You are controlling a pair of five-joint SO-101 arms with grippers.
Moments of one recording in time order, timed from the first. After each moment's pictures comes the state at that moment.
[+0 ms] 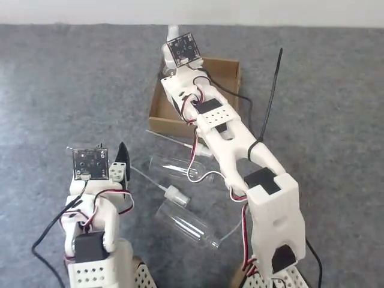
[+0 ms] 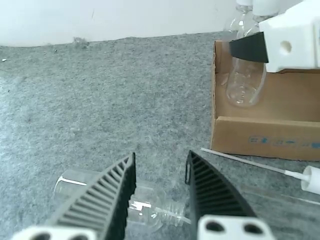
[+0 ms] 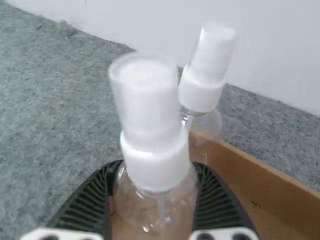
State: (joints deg) left arm -12.9 -103.5 91.5 51.7 -2.3; right arm -30.2 31.5 -6.7 9.8 1.4
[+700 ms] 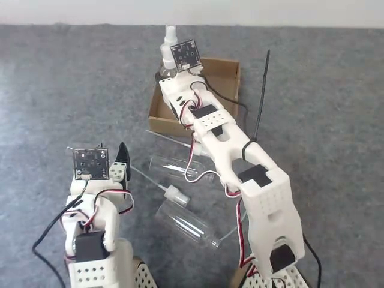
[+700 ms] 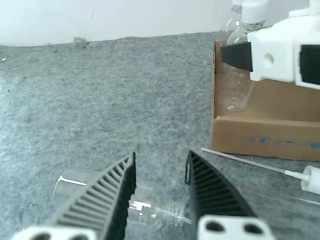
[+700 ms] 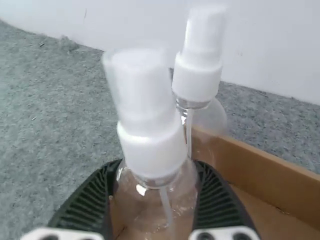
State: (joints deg) left arm -12.9 -103.5 91.5 51.7 -2.3; right arm -31.1 37.7 -7.6 1.4 -3.5
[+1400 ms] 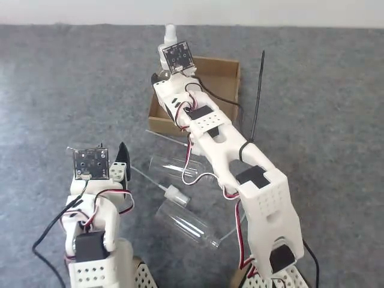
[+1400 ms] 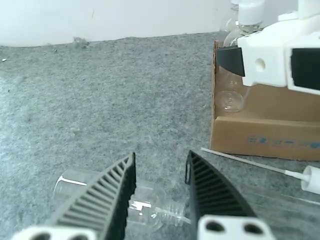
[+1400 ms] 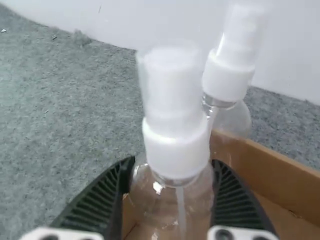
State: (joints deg) left arm -12.9 -103.5 91.5 51.7 -2.3; right arm -32.2 38.1 -8.0 3.2 -2.0
